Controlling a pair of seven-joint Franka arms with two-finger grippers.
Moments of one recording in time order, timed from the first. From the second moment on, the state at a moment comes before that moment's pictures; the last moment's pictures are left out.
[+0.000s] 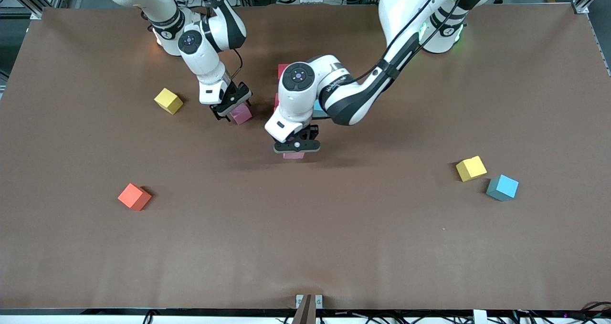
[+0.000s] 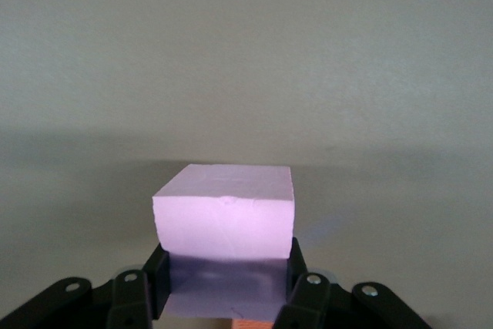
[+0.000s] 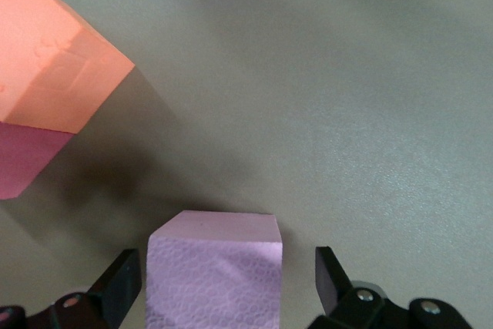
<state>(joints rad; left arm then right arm) -0.61 0.78 -0.36 -1.35 0.25 2.19 -1.07 1.18 0.14 -0.44 -2.68 0.60 2.97 -0.51</state>
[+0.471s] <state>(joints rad) -0.65 0.82 -0.35 -1.31 0.25 2.19 -1.10 1.16 0.15 -0.44 -2.68 0.61 2.97 -0.51</state>
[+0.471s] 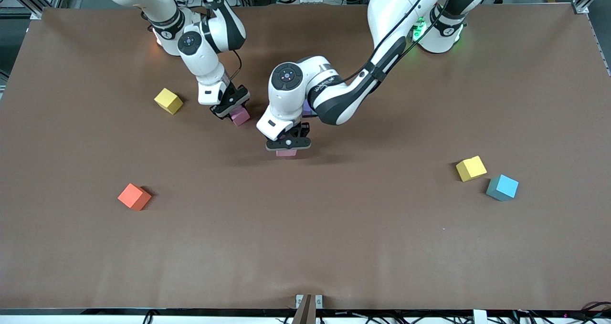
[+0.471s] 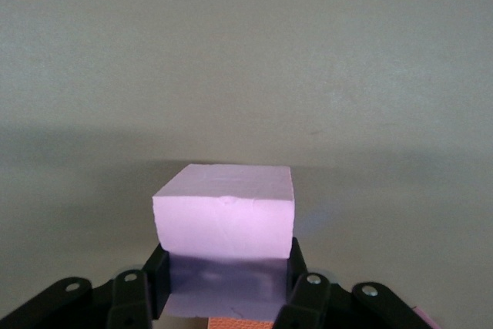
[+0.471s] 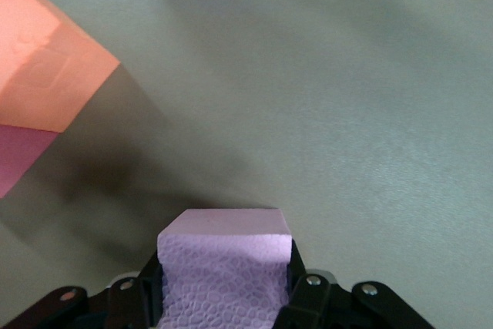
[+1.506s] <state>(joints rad) -0.73 0.87 -0.28 -1.31 0.25 2.21 -1.10 0.73 0.20 -0.45 -2.29 0.60 2.56 -0.52</state>
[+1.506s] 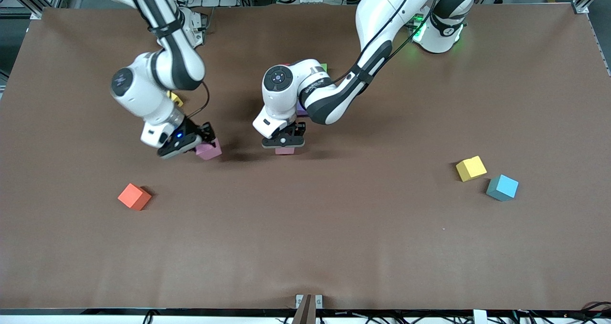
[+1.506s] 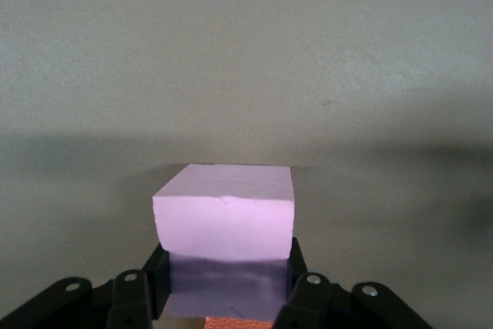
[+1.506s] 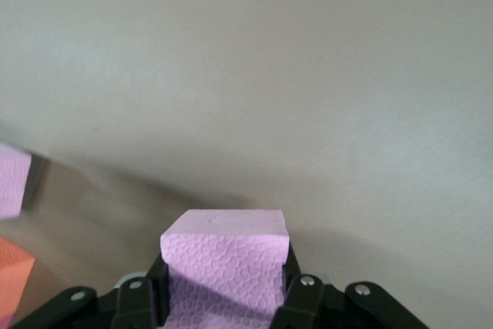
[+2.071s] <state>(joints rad) -0.74 0.87 -0.28 -1.30 0.25 2.21 -1.10 0.44 0.34 -0.33 -1.92 0.43 2.18 -0.38</state>
